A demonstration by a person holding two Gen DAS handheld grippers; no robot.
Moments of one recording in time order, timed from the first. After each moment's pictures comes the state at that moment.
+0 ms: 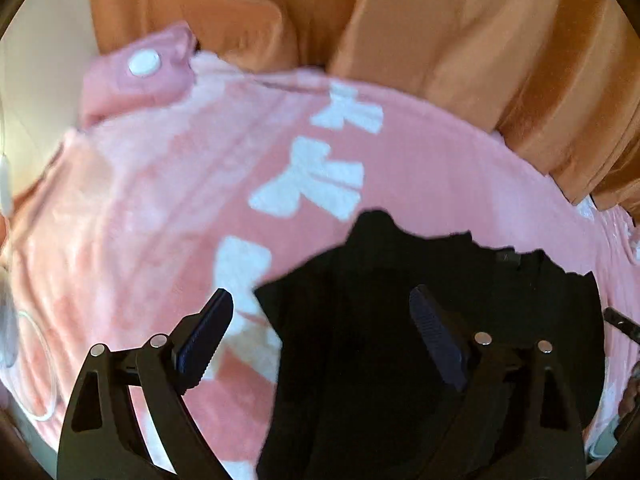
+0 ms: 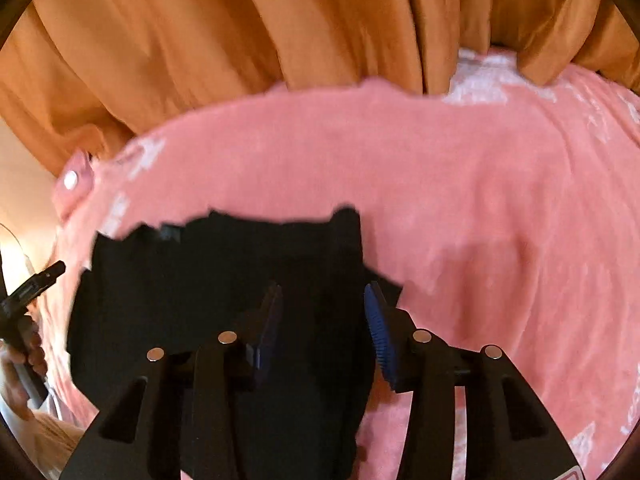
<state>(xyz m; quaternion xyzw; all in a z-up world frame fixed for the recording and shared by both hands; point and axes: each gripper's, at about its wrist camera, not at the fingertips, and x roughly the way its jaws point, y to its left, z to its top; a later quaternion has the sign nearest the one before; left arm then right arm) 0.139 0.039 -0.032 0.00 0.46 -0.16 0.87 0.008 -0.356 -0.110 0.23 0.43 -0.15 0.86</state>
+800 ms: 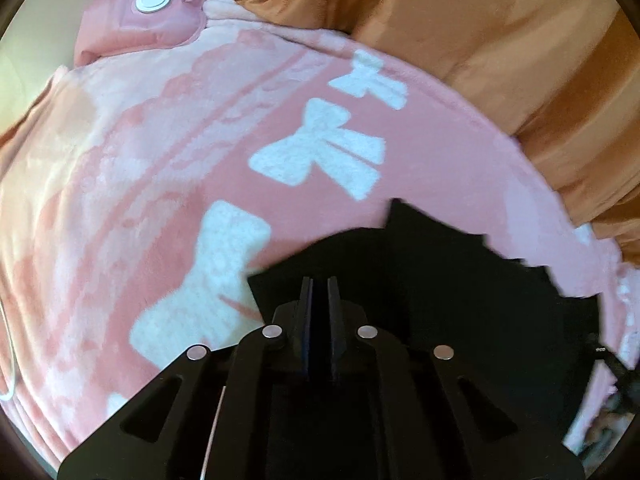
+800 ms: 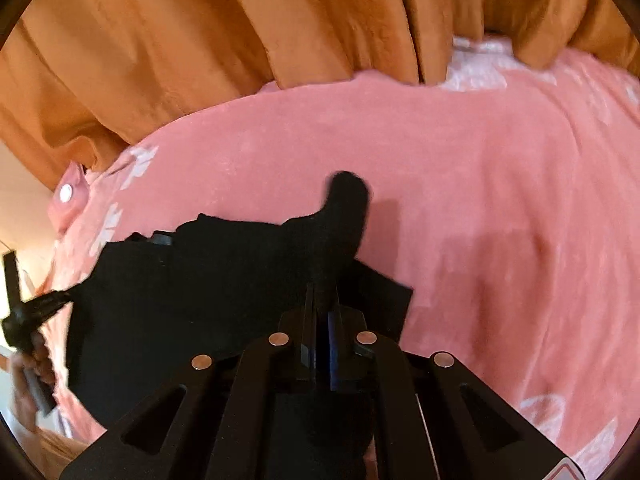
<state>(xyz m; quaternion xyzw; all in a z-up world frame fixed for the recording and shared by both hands) 0.157 0.053 -0.056 -0.08 0.50 -0.17 0.85 0.010 -0.351 -0.106 0.23 0.41 -0.16 0.86</state>
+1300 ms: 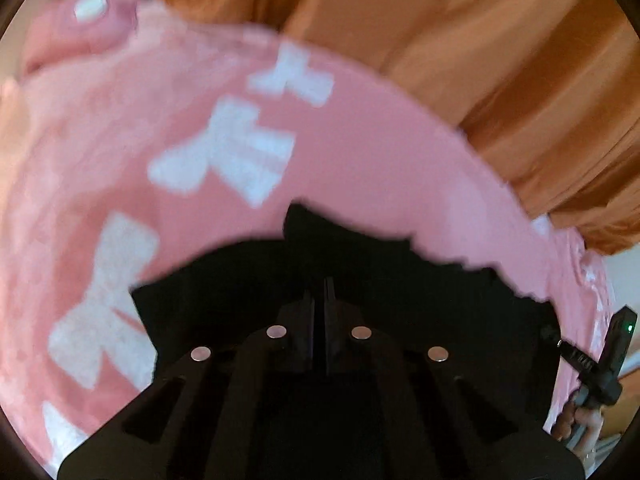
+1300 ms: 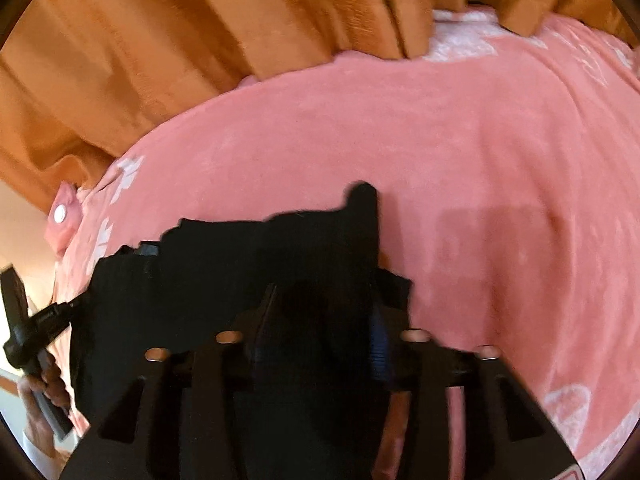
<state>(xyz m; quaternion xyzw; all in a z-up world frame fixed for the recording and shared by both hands) 0.157 0.010 -0.043 -0.09 0.47 -0.24 0.85 0.019 -0.353 -0.111 0.27 0.39 -0.16 0.86</state>
